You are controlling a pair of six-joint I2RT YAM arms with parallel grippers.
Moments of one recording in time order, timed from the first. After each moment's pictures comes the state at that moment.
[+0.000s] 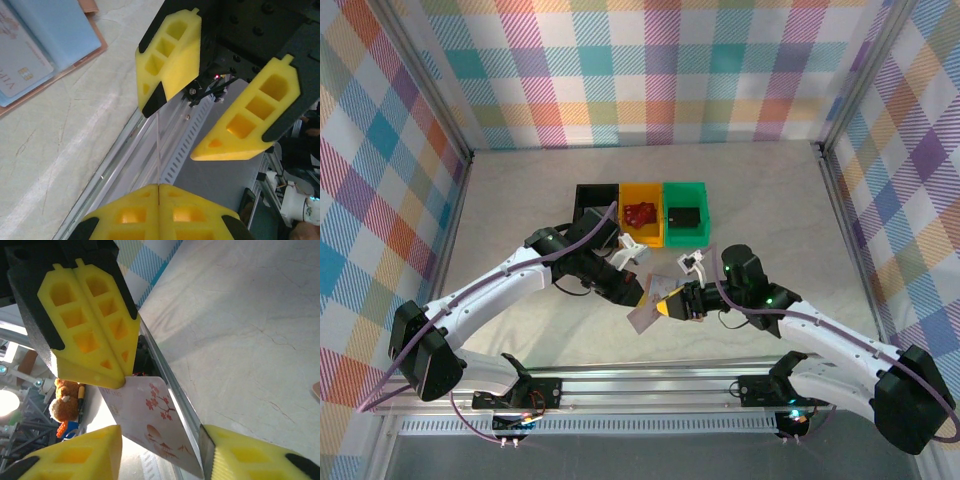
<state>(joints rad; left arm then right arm) -0.73 1.35 1.16 -0.90 0.73 -0.23 0.69 0.99 0.50 0.02 -0.85 0.54</state>
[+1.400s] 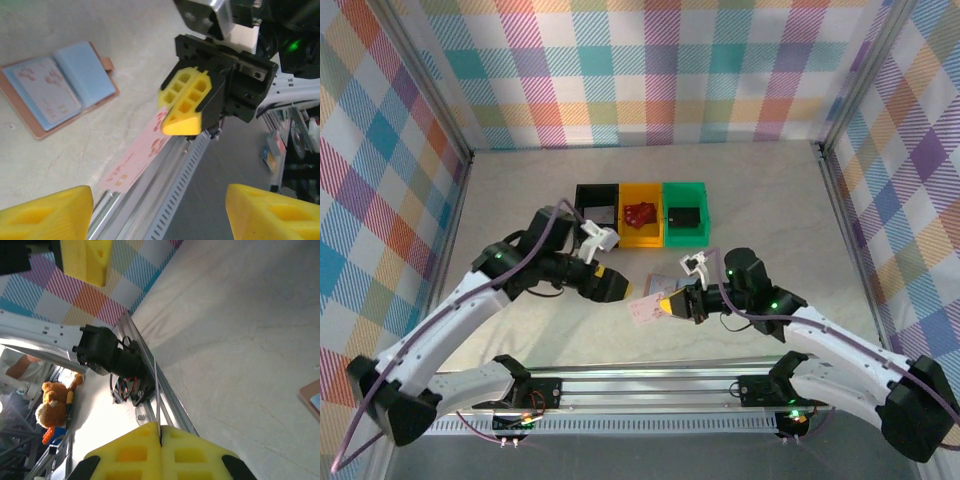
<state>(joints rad) -0.62 1.05 1.07 -0.83 0.67 -0.31 0.70 0.91 0.50 -0.03 -0.74 0.53</state>
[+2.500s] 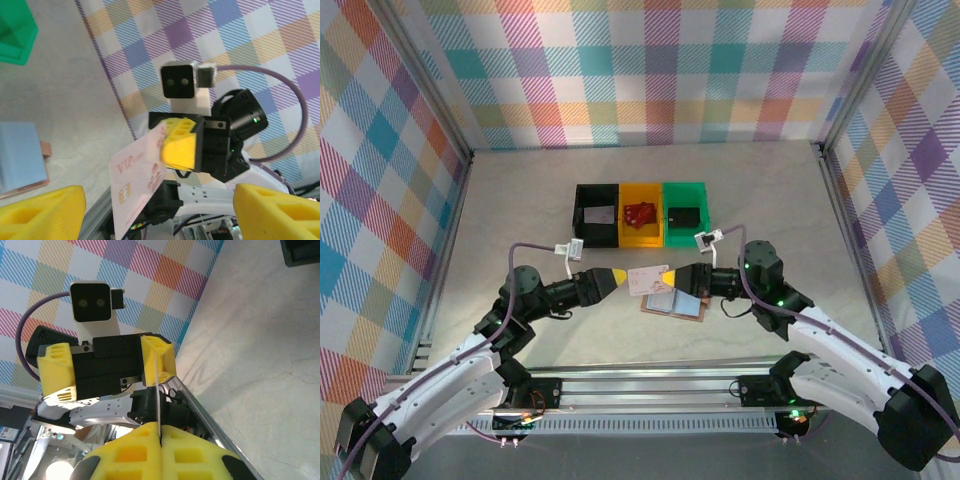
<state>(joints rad) -0.68 0.71 0.40 0.29 0.53 -1.10 0.63 0.91 0.51 0.22 -0.77 0.99</state>
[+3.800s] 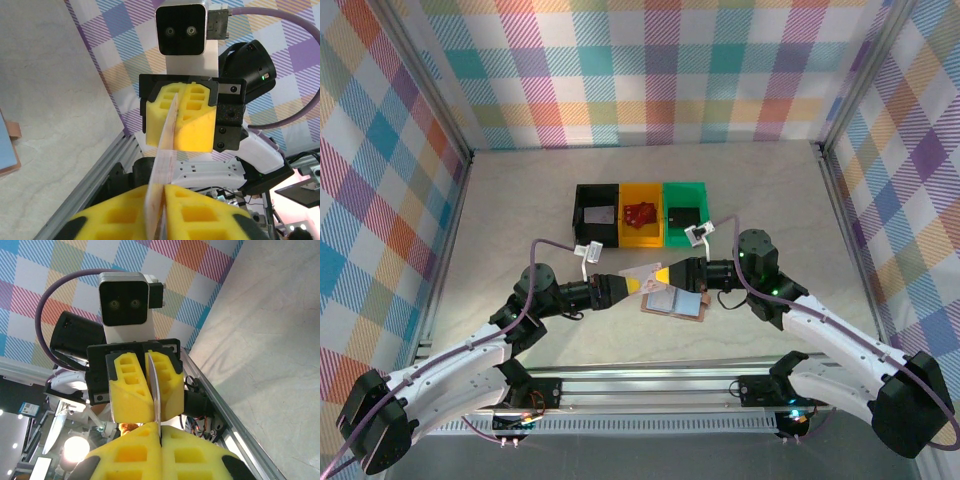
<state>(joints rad) -0.74 0.84 0.41 0.41 0.59 -1.12 0.63 0.99 0.59 0.23 -0.88 0.99</state>
